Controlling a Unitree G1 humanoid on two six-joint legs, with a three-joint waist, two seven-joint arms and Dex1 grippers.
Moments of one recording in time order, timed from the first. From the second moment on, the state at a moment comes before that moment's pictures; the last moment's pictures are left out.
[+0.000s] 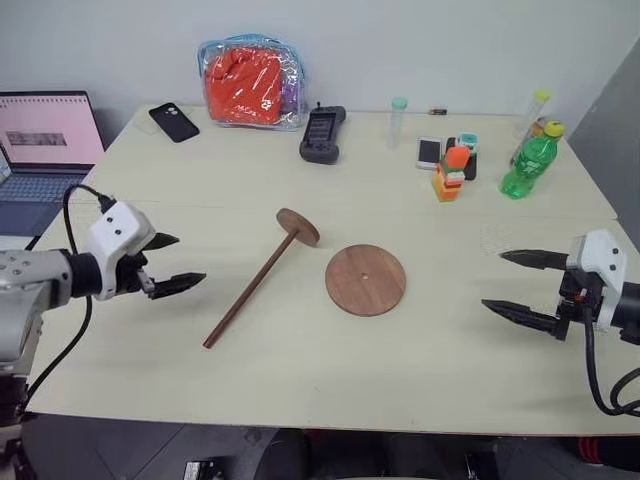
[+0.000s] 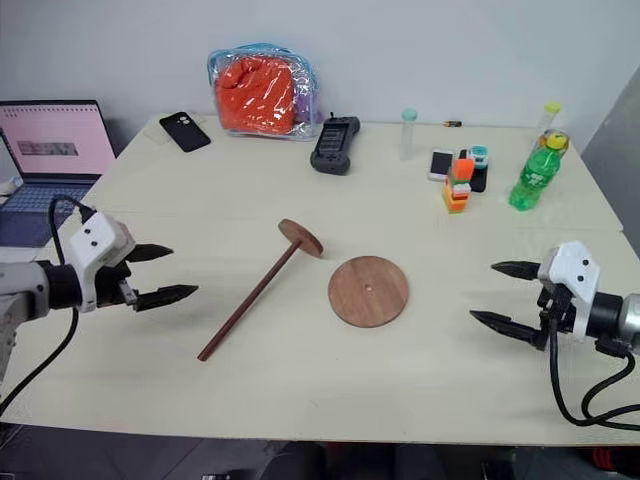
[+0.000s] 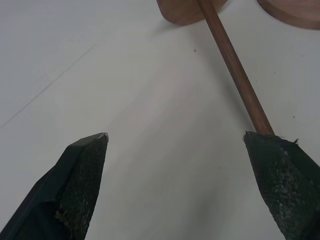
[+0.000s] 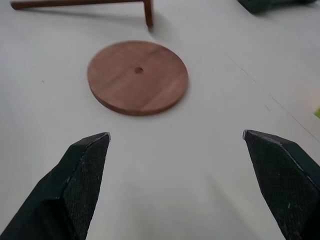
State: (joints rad) left arm -0.27 1.05 0.21 -0.04 -0.33 0.51 -1.06; right arm 0.01 -0.98 -0.35 -0.40 0.59 0.46 1.06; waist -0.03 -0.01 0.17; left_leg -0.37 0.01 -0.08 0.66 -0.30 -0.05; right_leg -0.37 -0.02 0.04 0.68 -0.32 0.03
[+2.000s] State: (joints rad) left arm -0.99 0.70 -0.49 0.33 -0.15 1.17 -0.93; right arm -0.12 -0.82 -0.13 -0.79 0.83 0.67 0.75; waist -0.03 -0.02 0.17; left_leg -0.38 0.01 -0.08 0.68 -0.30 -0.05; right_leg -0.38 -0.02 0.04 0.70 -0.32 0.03
